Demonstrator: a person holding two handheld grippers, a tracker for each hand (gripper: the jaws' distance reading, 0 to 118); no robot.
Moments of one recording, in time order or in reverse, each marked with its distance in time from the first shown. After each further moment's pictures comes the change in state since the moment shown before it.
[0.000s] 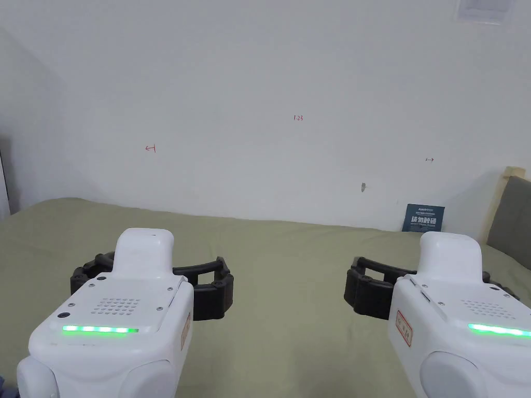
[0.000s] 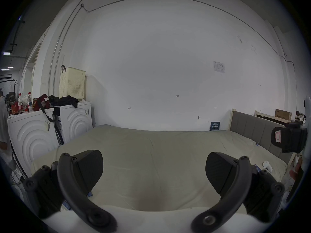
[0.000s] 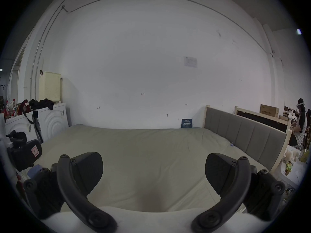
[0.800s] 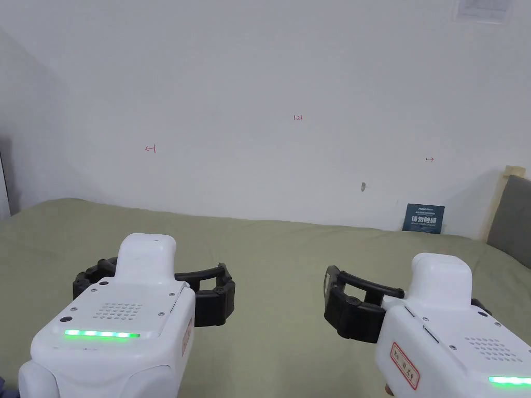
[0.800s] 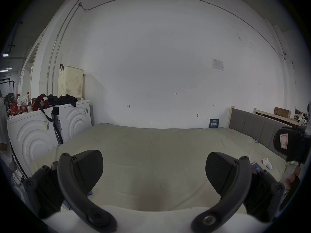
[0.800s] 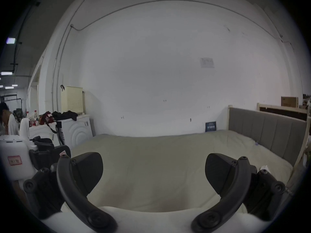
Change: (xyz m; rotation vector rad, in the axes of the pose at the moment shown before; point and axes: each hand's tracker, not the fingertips) left arm 0.000 -0.004 -0.001 -0.021 -0.009 -0.011; right arm 0.000 -0.025 0.012 0.122 0.216 -0.072
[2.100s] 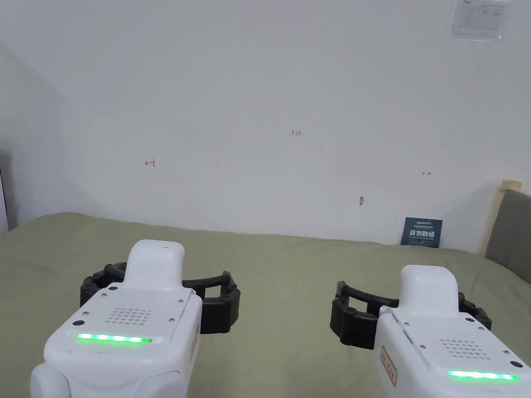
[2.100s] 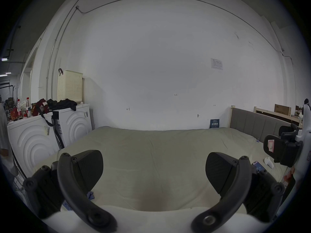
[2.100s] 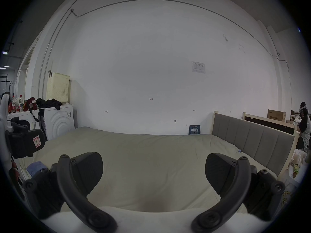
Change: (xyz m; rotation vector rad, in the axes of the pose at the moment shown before) left arm 0.003 0.011 -0.004 0.015 0.002 -0.028; right arm 0.001 -0.003 -0.025 -0.038 -0.150 0.102
